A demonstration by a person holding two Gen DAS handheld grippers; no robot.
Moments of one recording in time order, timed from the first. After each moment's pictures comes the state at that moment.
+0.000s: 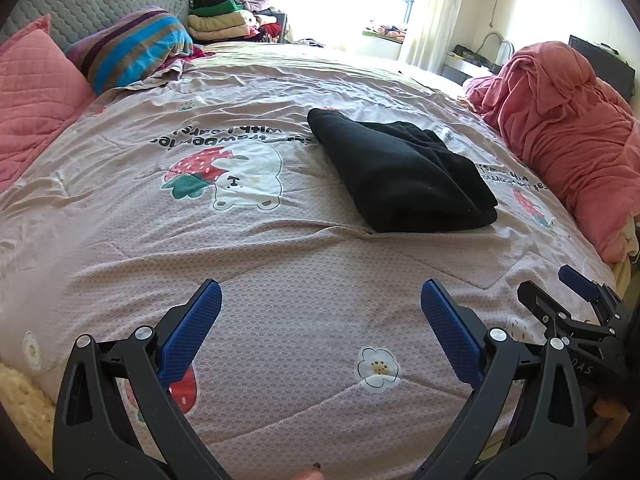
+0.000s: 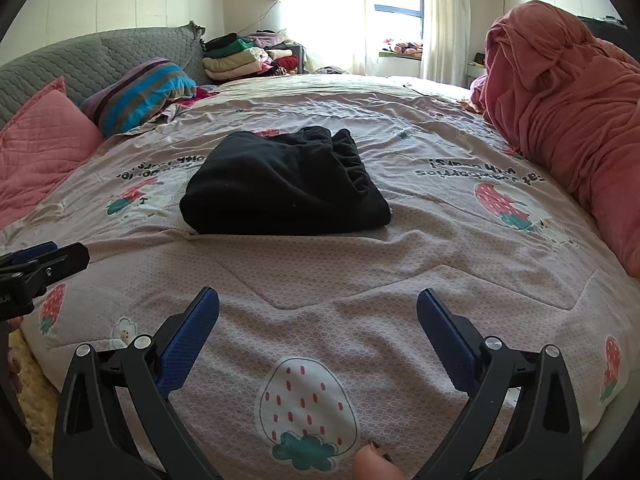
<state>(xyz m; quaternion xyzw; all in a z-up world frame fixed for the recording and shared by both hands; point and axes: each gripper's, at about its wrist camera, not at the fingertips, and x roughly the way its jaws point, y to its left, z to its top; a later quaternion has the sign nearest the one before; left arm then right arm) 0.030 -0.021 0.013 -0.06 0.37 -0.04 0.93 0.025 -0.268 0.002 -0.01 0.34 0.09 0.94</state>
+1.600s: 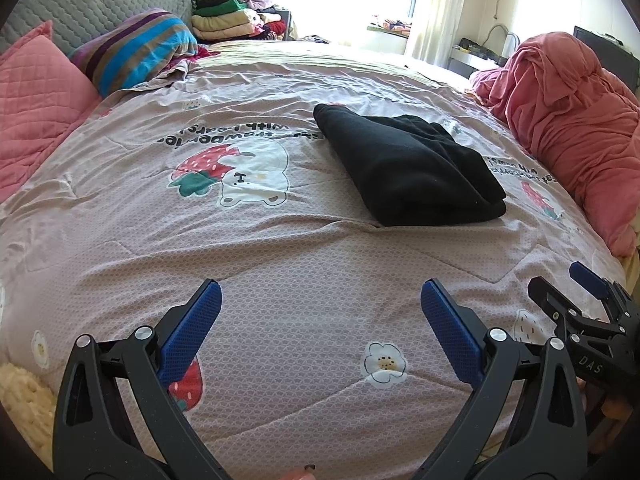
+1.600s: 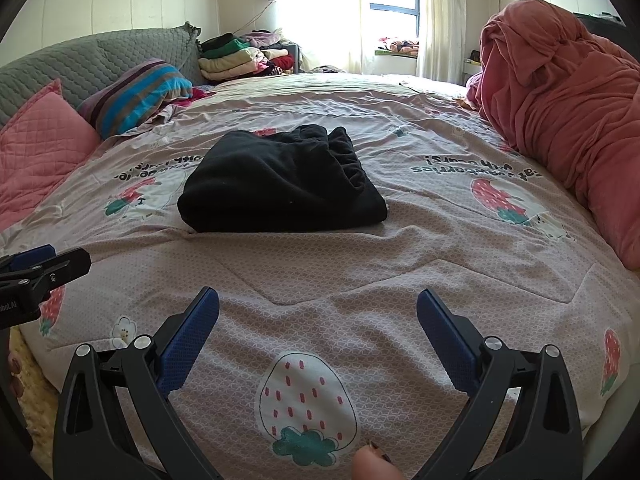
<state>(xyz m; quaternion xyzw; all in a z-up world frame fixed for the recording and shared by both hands) 0.030 -0.021 0.011 -0.05 0.38 -0.03 0.92 0.023 -0.269 0.001 -0.01 0.34 0.08 0.94</state>
